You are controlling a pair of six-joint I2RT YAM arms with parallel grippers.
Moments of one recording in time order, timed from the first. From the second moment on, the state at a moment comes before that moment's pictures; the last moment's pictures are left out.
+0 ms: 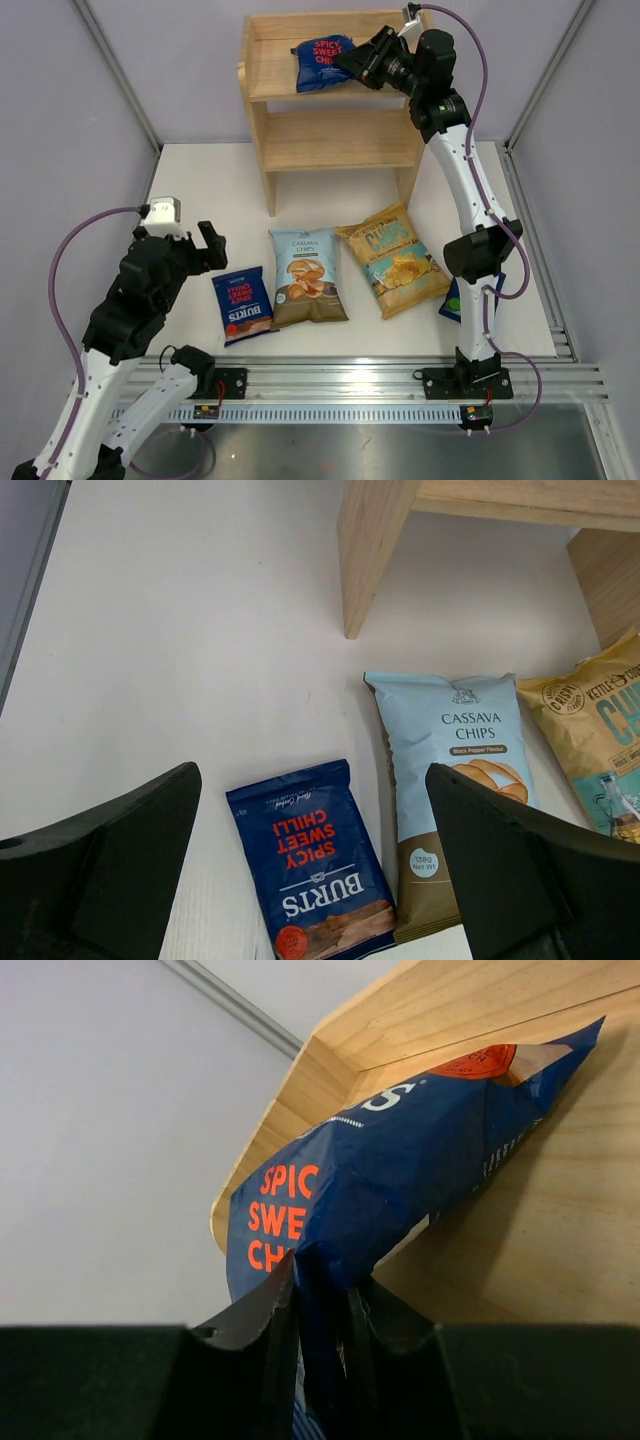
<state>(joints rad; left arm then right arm) -0.41 0.59 1.00 -0.76 -0.32 -0.28 0.32 2.18 2.57 -0.26 -0.52 0.93</state>
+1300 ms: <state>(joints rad) -0.41 0.62 0.95 -0.75 -0.31 -0.26 0.42 2.07 2.62 -0.66 -0.16 0.50</state>
